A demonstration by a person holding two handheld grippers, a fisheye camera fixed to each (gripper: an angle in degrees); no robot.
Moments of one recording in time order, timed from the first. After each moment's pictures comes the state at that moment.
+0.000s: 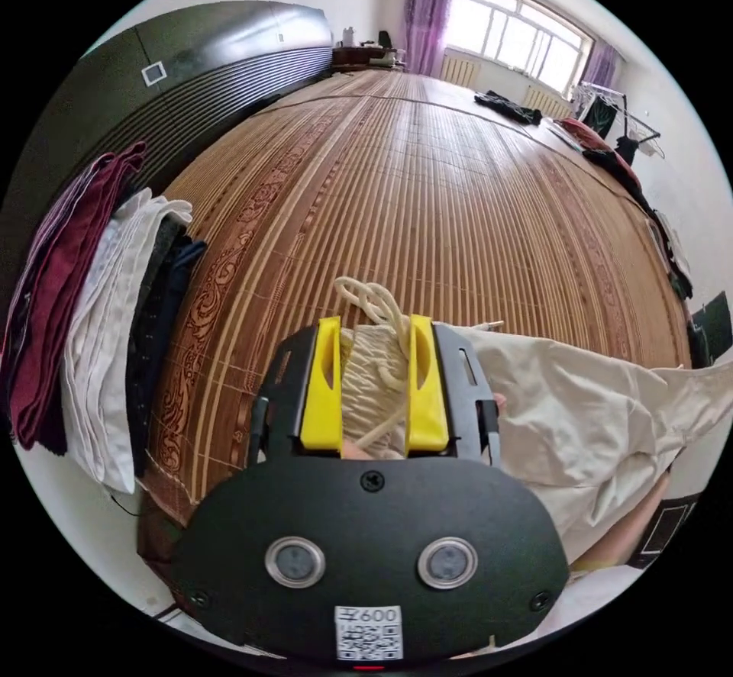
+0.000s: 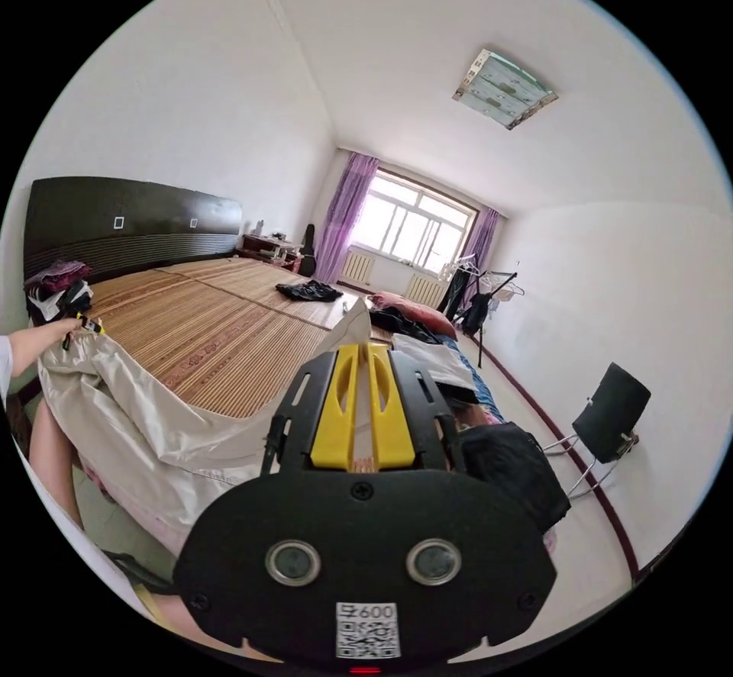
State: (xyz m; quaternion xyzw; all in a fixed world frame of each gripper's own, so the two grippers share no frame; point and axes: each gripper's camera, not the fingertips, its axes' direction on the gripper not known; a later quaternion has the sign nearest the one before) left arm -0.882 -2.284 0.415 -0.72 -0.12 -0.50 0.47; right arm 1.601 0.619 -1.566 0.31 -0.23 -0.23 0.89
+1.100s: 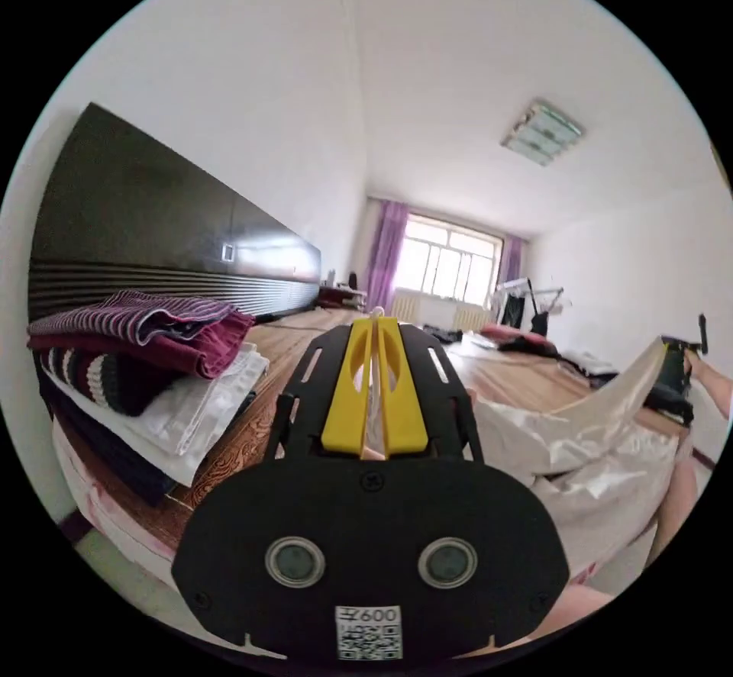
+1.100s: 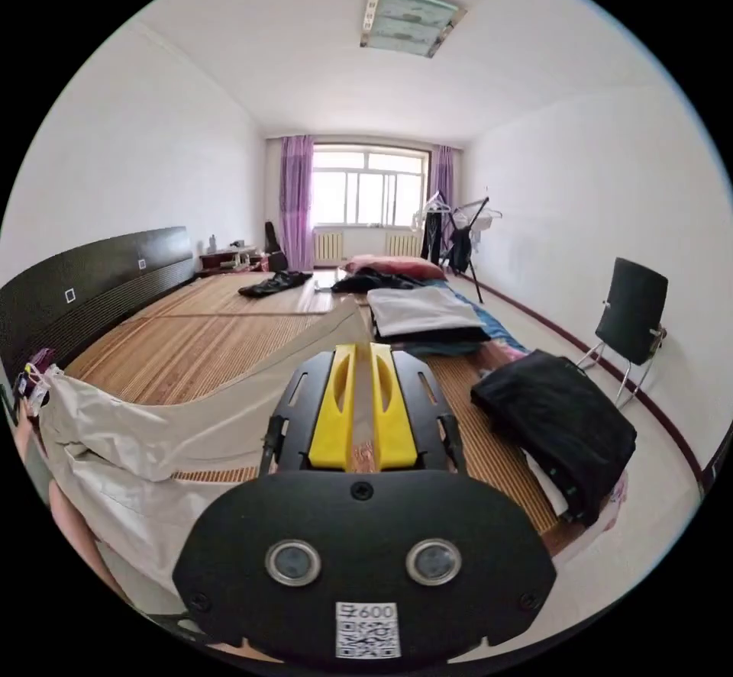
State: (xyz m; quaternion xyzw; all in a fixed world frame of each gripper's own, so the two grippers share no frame) left arm -0.867 -2.474 0.192 -0.39 -0.29 -0.45 0.75; right arm 1.631 0.304 -1.438 0.16 -0.21 -0.08 0.96
